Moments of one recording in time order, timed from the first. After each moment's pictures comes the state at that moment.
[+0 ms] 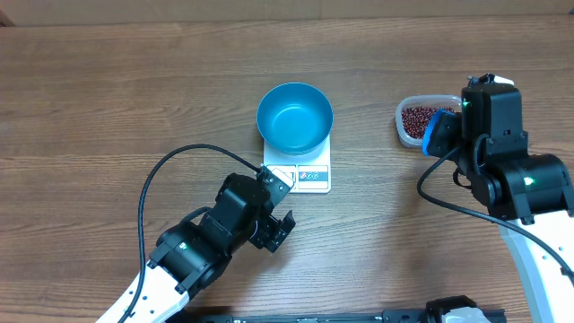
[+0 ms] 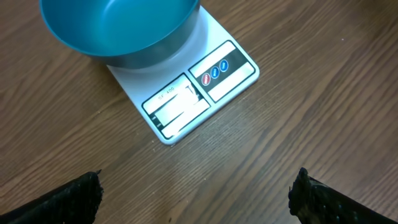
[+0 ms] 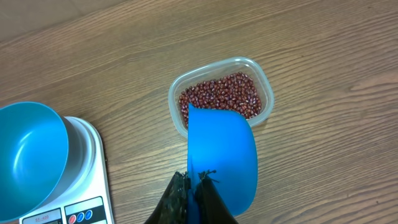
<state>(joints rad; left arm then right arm) -0.70 1.00 0.75 -0.59 -0.08 0.03 0.16 1.19 1.33 -1.01 0.25 0.41</state>
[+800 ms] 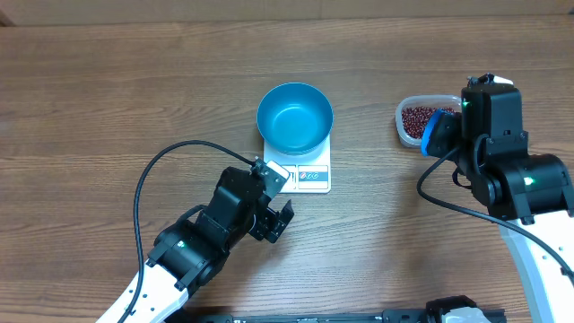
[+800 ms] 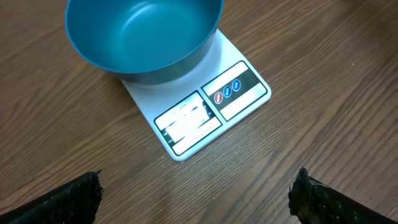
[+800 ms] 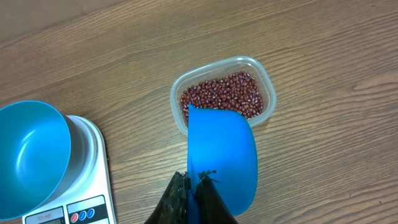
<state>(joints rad) -0.66 1.00 0.73 -0.50 -0.08 0.03 0.16 1.19 1.33 -1.01 0.24 0.41</state>
